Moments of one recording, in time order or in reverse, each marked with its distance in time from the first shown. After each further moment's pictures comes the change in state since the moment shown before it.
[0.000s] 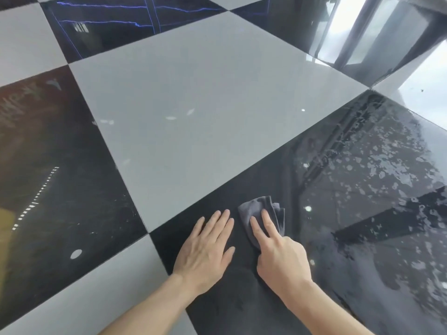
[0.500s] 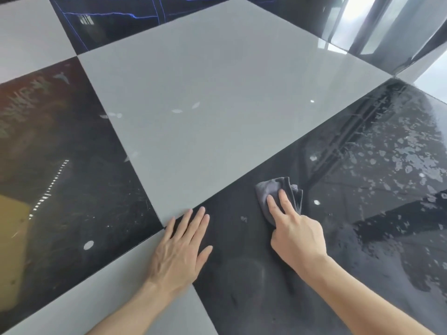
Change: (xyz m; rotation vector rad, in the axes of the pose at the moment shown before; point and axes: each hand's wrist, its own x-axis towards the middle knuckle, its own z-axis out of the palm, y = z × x) left_hand -0.041 -0.060 0.003 0.096 -0.078 -0.136; right_hand 0.036 -0.005 -0.005 -0.037 0.067 0.061
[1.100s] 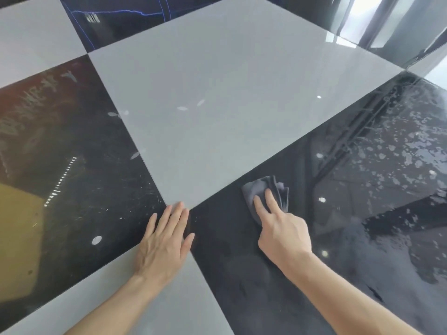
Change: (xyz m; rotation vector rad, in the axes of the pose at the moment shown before) left_hand -0.020 -0.028 -0.004 -0.034 0.047 -0.174; right_hand -0.009 -0.033 -0.003 0.020 -0.073 -0.088
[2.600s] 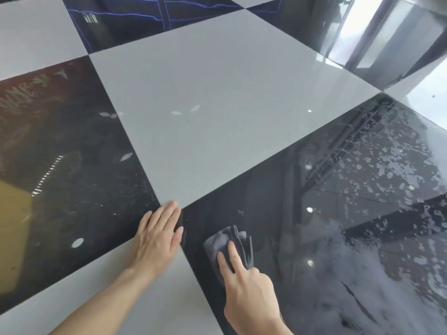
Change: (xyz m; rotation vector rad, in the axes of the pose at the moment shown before) left_hand 0.000 -0.002 0.006 -0.171 0.113 -0.026; right_hand -0.087 -0.051 0.011 0.098 -0.126 -0.132
